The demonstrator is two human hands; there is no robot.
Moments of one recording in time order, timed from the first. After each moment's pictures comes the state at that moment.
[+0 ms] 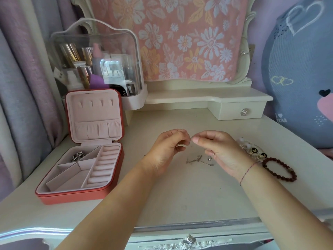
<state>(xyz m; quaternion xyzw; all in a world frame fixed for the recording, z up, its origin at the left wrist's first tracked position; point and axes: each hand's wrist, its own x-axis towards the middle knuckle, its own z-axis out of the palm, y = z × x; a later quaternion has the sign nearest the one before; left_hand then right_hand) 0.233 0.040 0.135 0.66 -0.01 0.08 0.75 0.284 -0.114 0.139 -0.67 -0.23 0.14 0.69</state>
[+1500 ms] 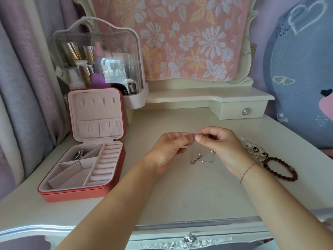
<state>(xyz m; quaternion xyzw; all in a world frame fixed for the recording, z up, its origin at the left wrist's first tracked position) 0.232 0.037 0.135 0.68 0.03 0.05 0.73 0.285 -0.115 0.137 -0.69 -0.26 0.07 0.68</state>
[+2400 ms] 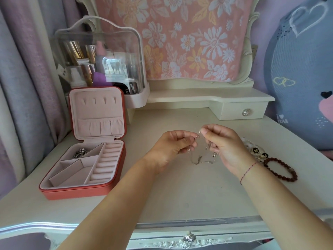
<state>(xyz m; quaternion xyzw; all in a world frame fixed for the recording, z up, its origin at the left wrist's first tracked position) 0.230 0.041 0.136 0.71 -0.02 0.05 0.70 0.287 -0.113 0.140 -0.65 -0.21 0.08 0.72</state>
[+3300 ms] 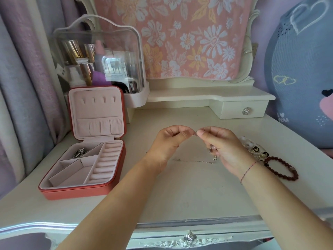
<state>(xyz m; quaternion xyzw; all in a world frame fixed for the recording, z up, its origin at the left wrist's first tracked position) 0.228 0.036 0.142 0.72 0.03 0.13 0.68 0.284 -0.113 0.139 -0.69 -0.21 0.11 0.68</state>
